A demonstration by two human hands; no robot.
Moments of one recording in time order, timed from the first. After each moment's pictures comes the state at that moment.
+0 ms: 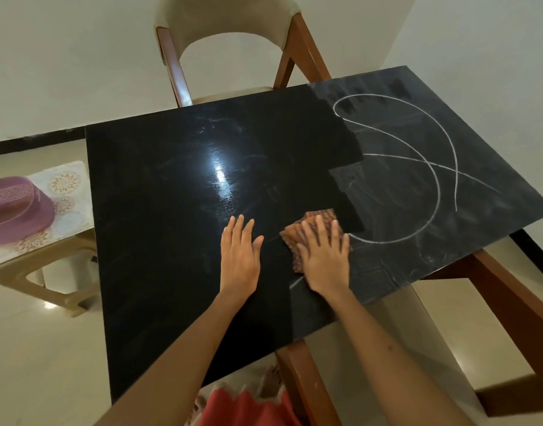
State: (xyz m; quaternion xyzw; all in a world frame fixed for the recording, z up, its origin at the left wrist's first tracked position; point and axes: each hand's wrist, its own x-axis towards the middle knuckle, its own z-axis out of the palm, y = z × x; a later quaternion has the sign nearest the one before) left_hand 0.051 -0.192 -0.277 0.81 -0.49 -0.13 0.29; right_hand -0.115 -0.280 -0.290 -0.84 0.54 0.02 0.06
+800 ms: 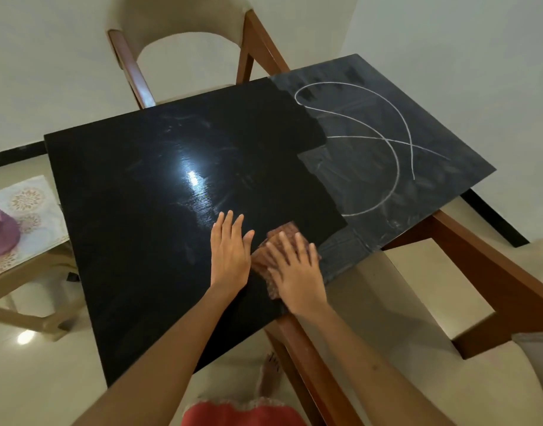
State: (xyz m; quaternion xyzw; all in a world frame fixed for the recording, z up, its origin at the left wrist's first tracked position) left_hand 0.035 -0.175 -0.274 0.79 -0.54 -0.12 0.27; right_hand -0.132 -0.193 -0.296 -0.87 0.48 0.03 0.05
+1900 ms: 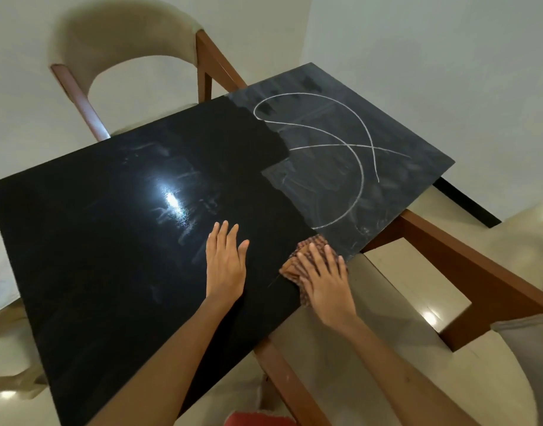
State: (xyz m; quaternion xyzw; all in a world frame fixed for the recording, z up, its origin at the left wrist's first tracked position) left_hand -0.002 -0.230 -0.267 0.75 -0.58 -0.14 0.27; right_hand -0.237 -0.236 -0.293 -0.82 0.57 0.04 0.05
